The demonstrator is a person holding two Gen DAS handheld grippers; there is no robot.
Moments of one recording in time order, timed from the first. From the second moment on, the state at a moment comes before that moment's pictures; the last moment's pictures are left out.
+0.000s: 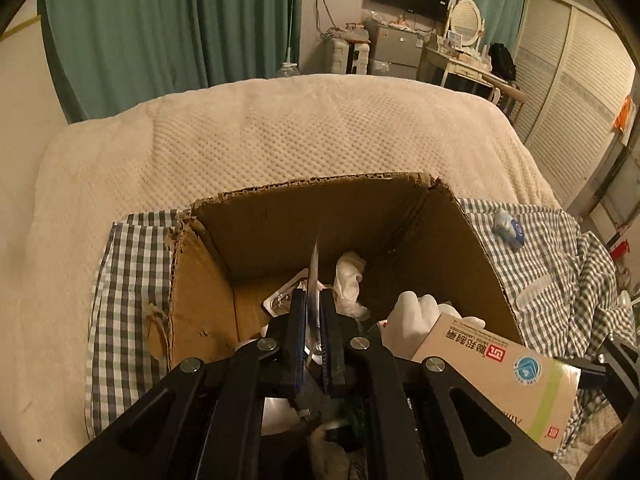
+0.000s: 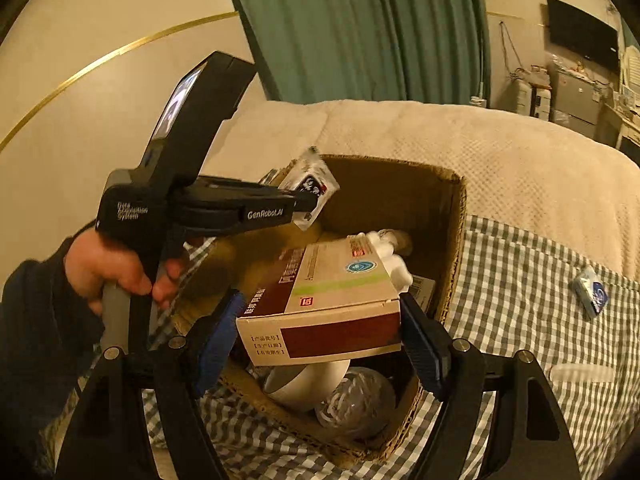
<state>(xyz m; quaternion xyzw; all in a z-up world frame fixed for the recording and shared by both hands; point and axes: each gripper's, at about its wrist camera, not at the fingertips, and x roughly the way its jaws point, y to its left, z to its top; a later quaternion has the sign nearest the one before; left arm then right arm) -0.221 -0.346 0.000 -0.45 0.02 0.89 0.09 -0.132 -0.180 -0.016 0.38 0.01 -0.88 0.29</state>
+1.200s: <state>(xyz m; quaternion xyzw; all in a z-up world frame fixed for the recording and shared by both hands) -0.137 -0.150 0.040 -0.41 -0.02 0.91 0.08 -0.042 0.080 0.039 0.32 -0.05 -0.94 0.08</state>
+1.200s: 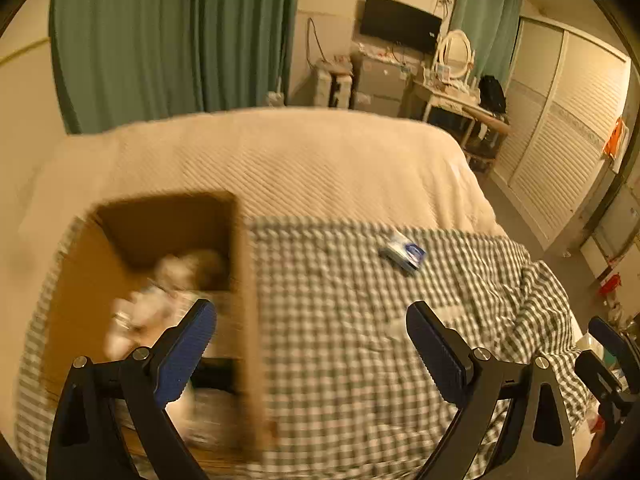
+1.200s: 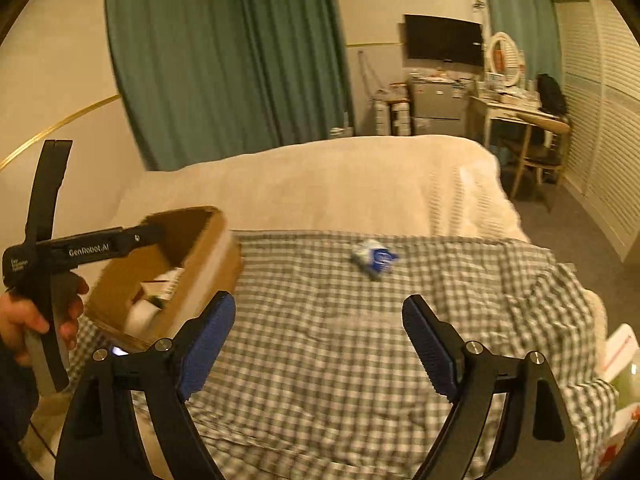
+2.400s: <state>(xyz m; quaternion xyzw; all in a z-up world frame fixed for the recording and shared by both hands) -0.190 -0.051 -0.164 -0.48 0.05 0.88 0.03 -0.238 0.122 -0.192 0.46 0.19 -0.81 0.31</state>
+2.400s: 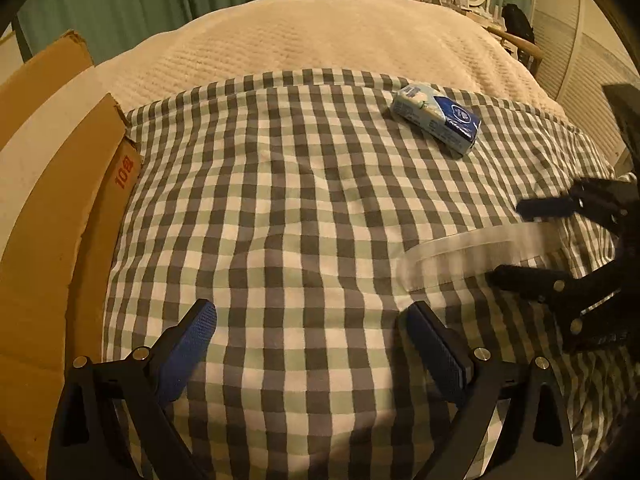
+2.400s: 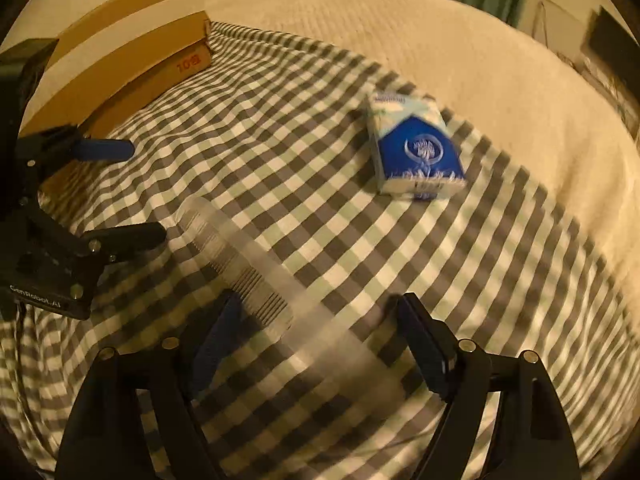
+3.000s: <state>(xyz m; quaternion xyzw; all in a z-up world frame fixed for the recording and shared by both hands) -0.191 -0.044 -0.135 -0.45 0.02 0.89 0.04 -0.177 0.169 -0.155 0.47 0.13 -0.86 0.13</state>
